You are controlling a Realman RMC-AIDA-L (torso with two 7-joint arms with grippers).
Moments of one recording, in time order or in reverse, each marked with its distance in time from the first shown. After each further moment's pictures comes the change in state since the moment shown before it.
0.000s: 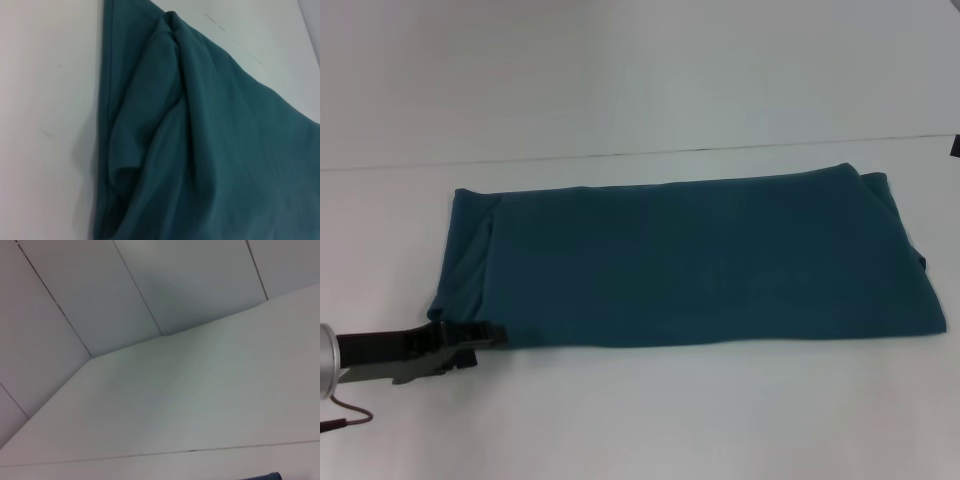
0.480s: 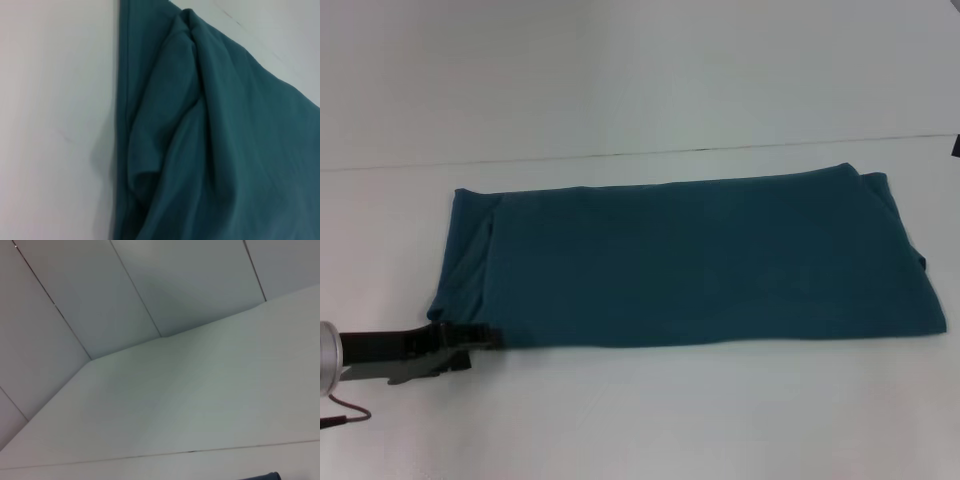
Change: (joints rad) left arm -0.024 0.007 0.000 -0.018 0.052 -0.030 -0.014; right arm -0.003 0.003 0.005 0.000 0.002 0.002 0.001
